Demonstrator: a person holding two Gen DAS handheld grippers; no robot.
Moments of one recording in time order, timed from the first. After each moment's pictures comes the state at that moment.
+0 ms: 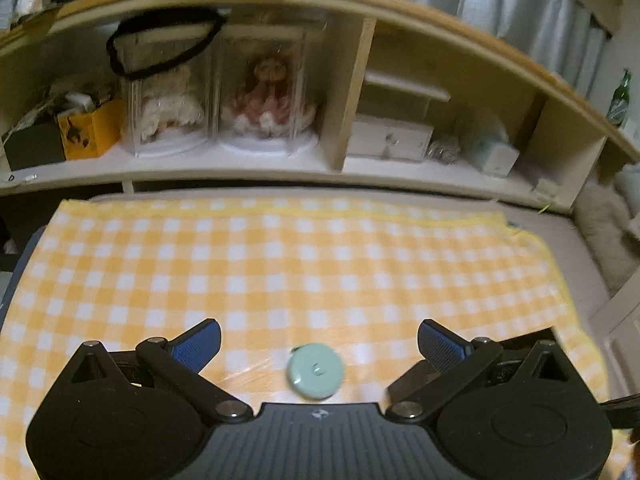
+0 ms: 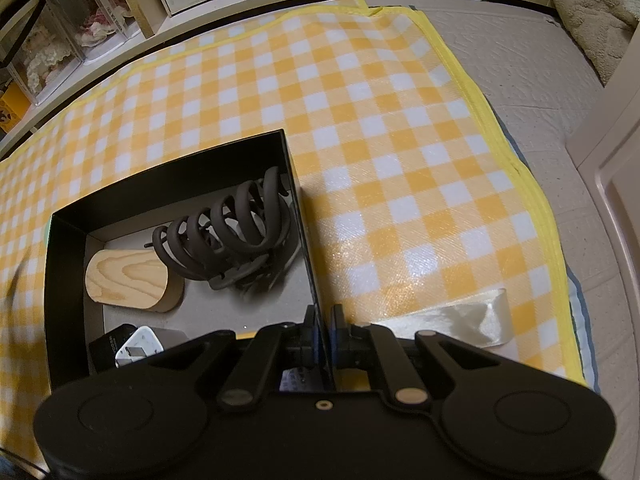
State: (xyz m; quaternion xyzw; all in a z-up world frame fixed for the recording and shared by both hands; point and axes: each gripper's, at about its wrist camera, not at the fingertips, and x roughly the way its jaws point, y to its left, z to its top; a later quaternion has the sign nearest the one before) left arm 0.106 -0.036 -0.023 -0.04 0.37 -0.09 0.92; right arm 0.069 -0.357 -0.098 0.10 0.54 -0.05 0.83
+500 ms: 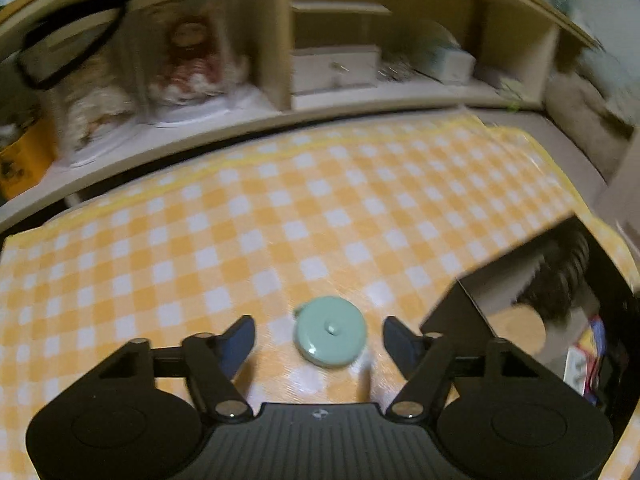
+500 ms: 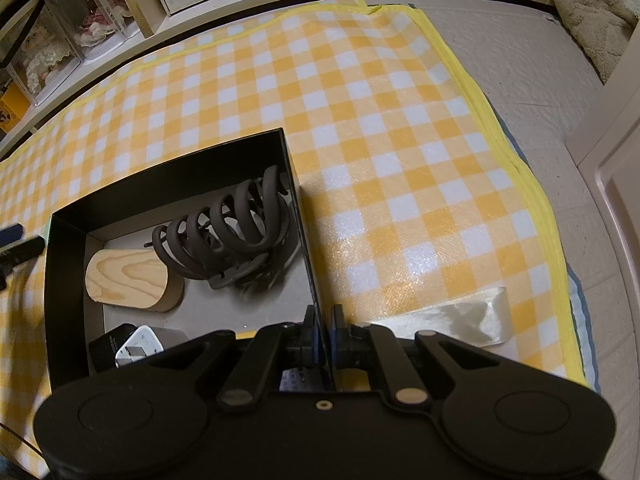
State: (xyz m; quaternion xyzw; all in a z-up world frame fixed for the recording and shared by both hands) left arm 0.125 -0.046 -0.079 0.09 0.40 -0.18 0.89; right arm 0.070 -0.357 -0.098 0.10 0.54 -0.05 0.83
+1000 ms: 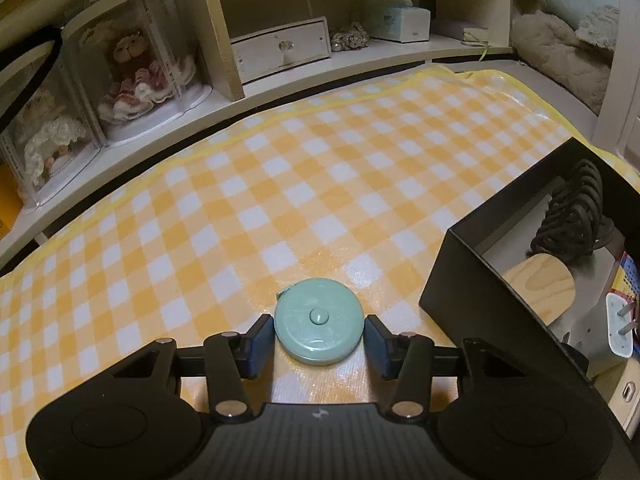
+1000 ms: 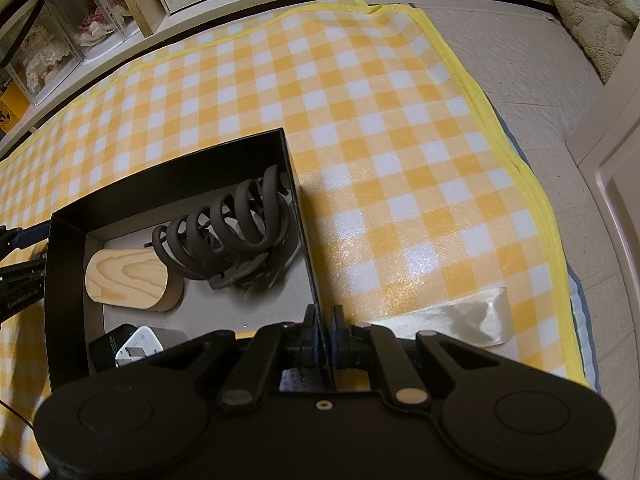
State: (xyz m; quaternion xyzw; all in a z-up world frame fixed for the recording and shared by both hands) left arm 0.131 -0.074 -0.114 0.17 0.38 -0.20 0.89; right arm 0.070 -0.358 -0.097 0.10 0.54 -0.05 0.83
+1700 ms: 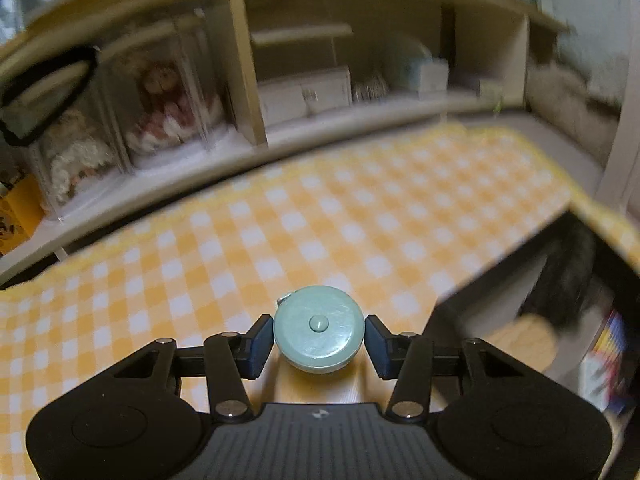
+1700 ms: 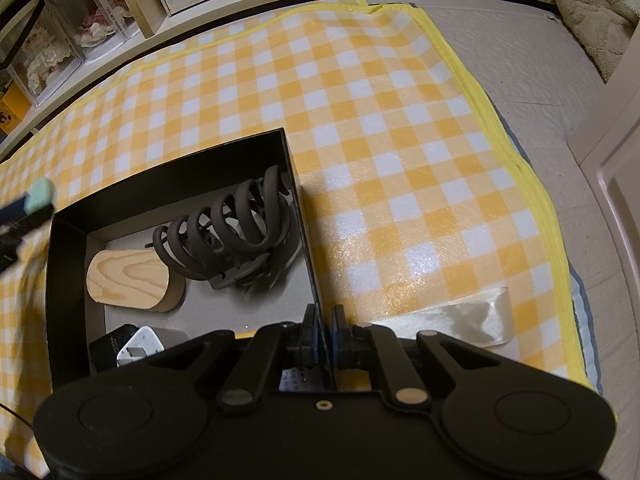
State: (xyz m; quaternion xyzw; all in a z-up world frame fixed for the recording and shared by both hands) left arm 0.121 -0.070 -0.079 0.11 0.32 -0.19 0.92; right arm 0.070 -0.358 -0.098 0.10 0.54 -0.04 0.83
